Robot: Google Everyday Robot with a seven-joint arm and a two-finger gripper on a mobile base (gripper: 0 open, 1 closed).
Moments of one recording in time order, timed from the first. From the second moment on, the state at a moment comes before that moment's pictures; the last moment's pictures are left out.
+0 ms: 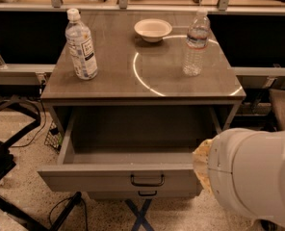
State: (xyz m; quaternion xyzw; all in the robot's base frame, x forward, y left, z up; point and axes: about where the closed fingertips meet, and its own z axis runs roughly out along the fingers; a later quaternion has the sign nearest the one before) arm 0.318 -0.106 0.901 -0.69 0.67 -0.16 0.24
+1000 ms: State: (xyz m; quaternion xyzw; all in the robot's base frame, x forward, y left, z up) arm 0.382 -0.160 0.882 -0.65 0.71 -0.13 0.24
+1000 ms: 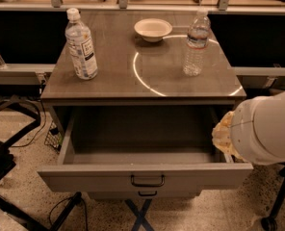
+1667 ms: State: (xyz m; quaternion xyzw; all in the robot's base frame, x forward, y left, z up) arm 0.439 -0.211 0.836 -0.61 0.75 -0.08 0.23
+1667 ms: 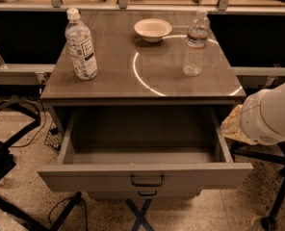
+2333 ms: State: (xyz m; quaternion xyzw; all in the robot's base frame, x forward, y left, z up) arm 0.467 -0.224 0.768 -0.62 0.76 -0.04 0.18
